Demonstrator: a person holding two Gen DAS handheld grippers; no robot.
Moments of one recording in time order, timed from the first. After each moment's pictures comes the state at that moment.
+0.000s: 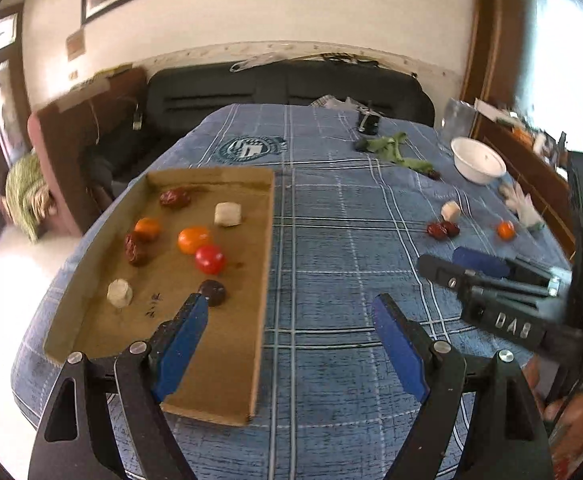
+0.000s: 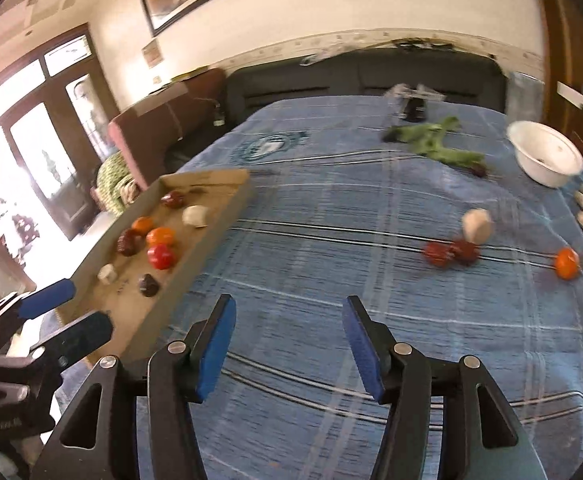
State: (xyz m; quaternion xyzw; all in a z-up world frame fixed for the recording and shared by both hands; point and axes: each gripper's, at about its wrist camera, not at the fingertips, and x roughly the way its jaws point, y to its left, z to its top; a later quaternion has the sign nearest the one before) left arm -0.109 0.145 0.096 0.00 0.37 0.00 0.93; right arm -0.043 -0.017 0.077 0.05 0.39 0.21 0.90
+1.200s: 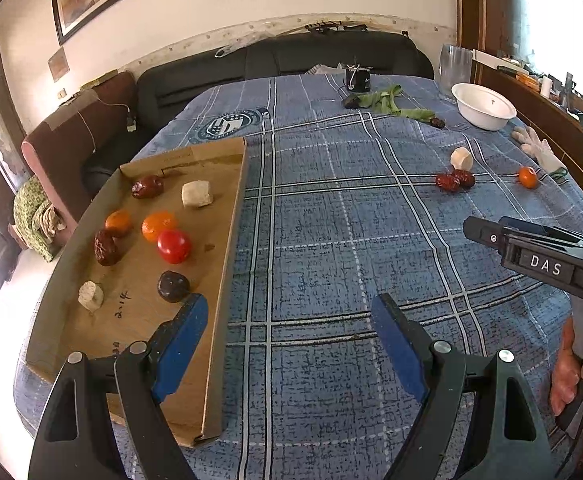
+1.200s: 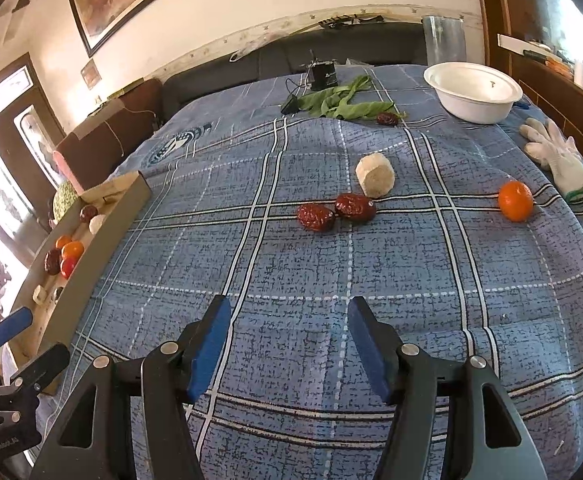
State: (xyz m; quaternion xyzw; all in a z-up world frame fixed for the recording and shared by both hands) left arm -0.082 0.111 0.053 0.06 0.40 0.01 0.91; right arm -0.018 -0.086 0.029 0.09 0.41 0.13 0.90
